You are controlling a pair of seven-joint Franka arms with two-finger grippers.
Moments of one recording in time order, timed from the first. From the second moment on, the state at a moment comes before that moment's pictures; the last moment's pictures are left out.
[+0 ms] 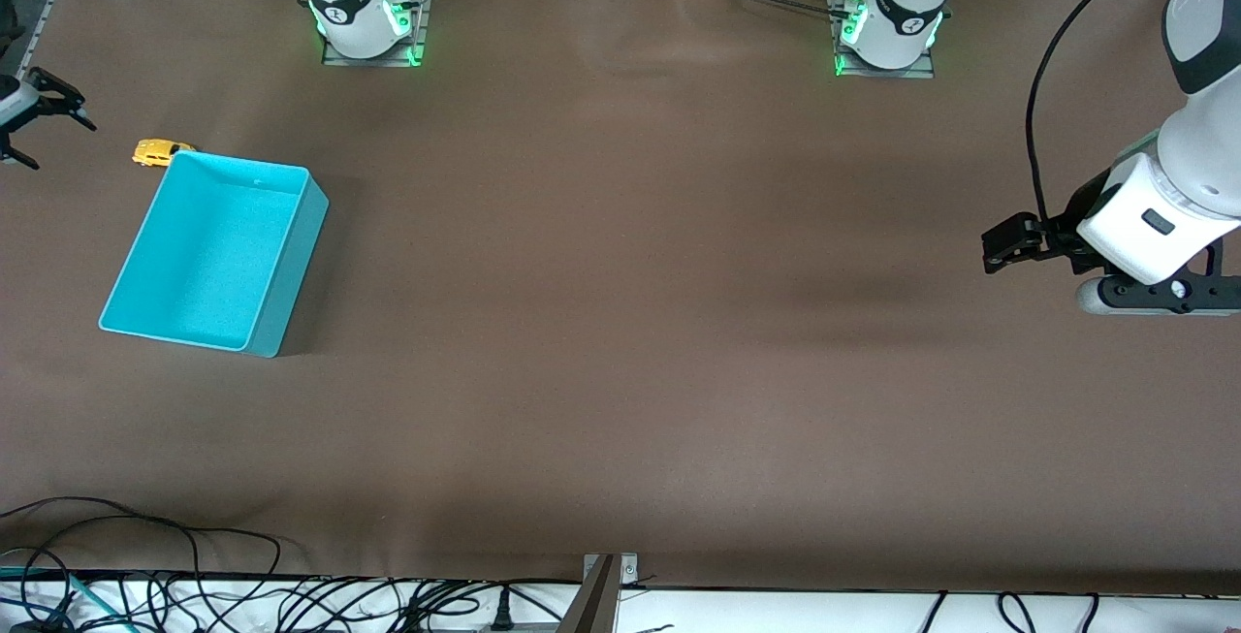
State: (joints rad) left arm -0.07 0.33 -0.08 -1.20 0.03 1.51 -0.15; right arm -0.32 -0.10 -0.39 -2.29 0.03 2.21 -1.58
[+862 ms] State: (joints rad) left arm -0.07 0.33 -0.08 -1.19 0.03 1.51 -0.15; right arm -0.46 -0.10 -0.39 -2.47 0.05 2.25 -2.23
